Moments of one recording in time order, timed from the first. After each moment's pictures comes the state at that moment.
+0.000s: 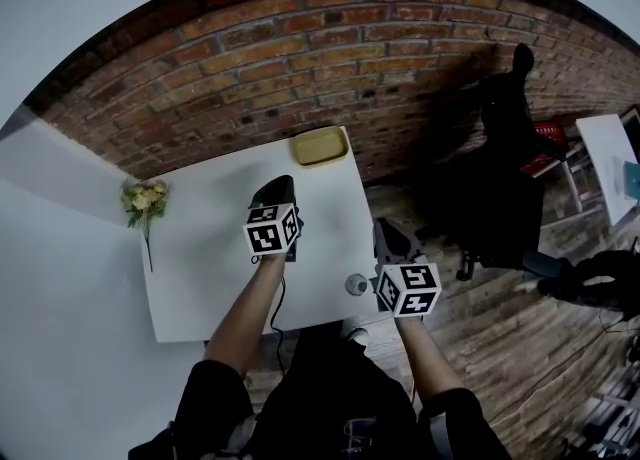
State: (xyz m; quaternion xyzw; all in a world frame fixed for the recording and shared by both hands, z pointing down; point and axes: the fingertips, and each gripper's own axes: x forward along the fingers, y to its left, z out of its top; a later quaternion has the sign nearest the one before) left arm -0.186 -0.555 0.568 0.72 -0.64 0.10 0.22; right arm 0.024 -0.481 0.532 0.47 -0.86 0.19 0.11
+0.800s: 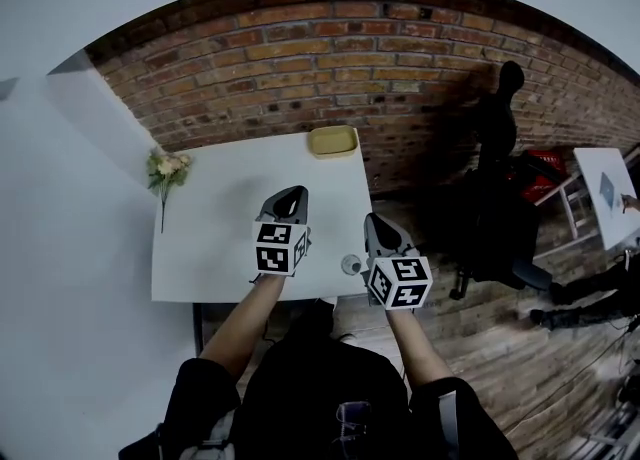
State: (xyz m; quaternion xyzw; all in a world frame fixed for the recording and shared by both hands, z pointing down) left arm -0.127 -0.405 0.482 0.75 -0.64 0.11 0.12; right arm 0.024 -0.387 0.481 0.41 -0.90 0.16 0.07
